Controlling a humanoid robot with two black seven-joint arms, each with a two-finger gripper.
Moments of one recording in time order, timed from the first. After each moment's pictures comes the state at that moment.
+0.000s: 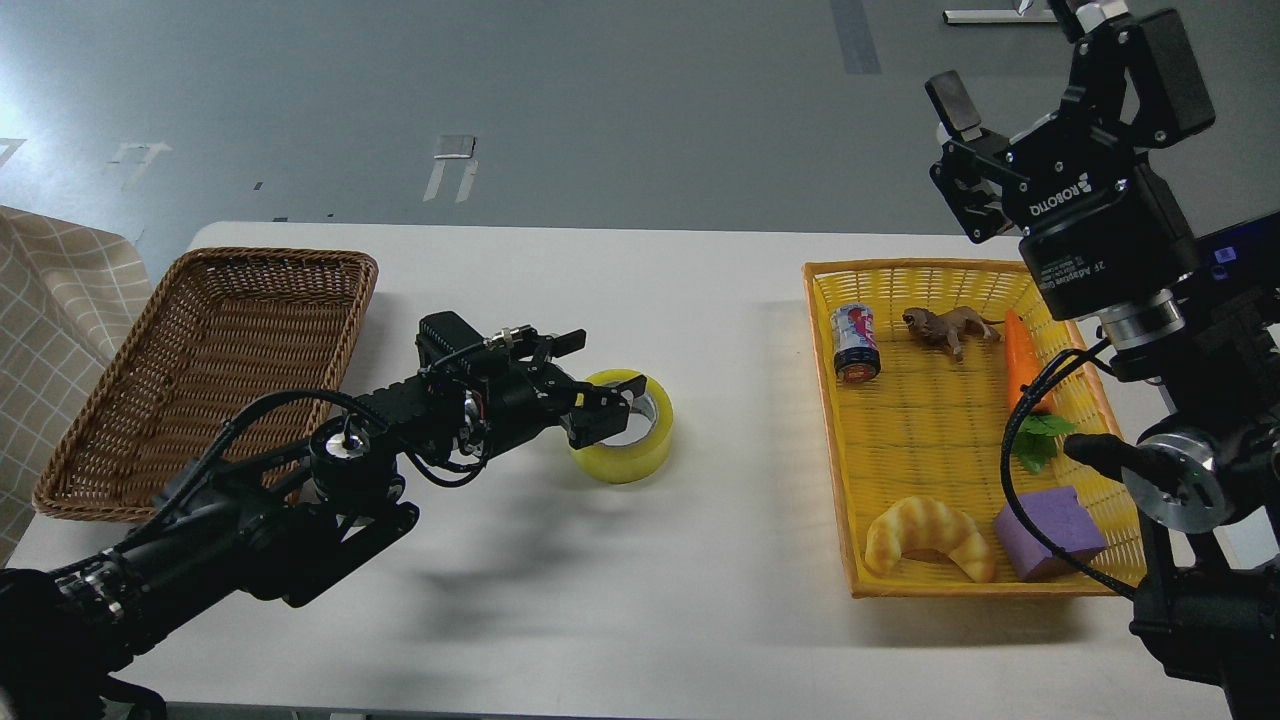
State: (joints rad) left arm -0.56 0.29 -0.61 -1.04 2.18 0.07 -0.27; right arm 0.27 -0.11 1.46 1.73 -0.99 0.29 0.09
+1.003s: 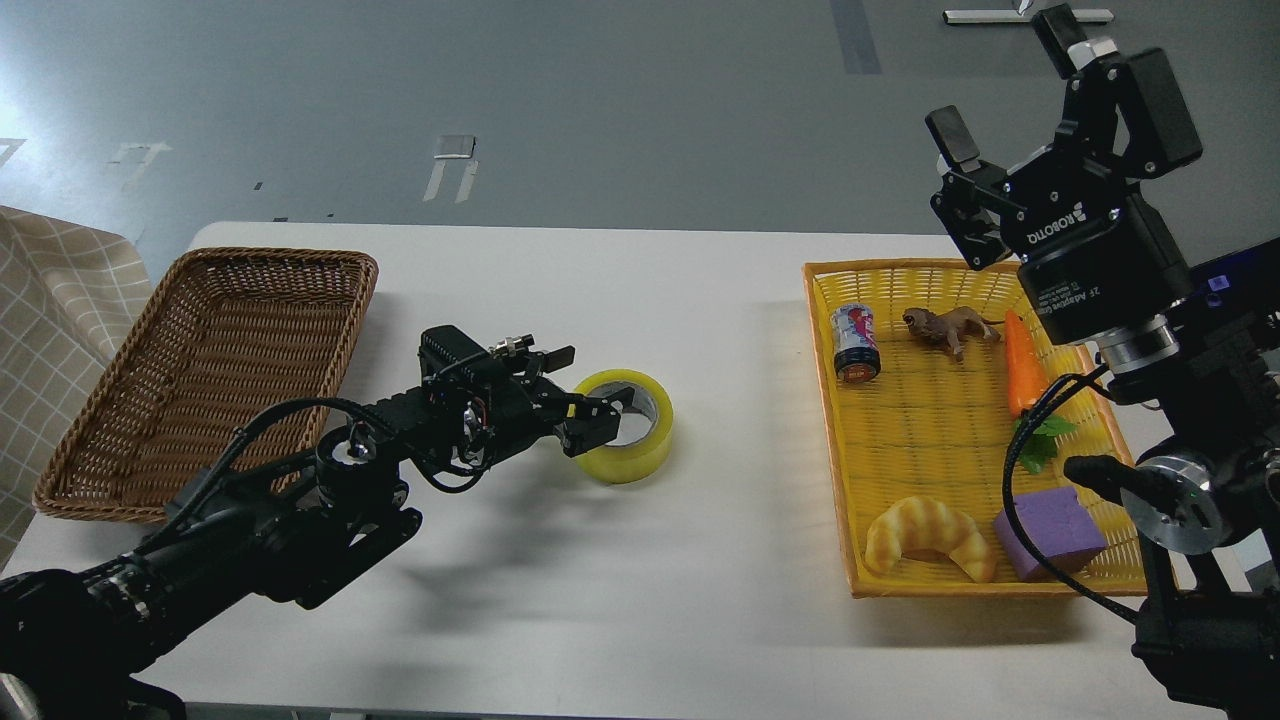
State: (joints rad) left arm -0.56 0.25 -0.61 -0.91 2.18 0.07 -0.29; right arm 0.22 -0.11 1.46 1.73 -0.99 0.29 0.09
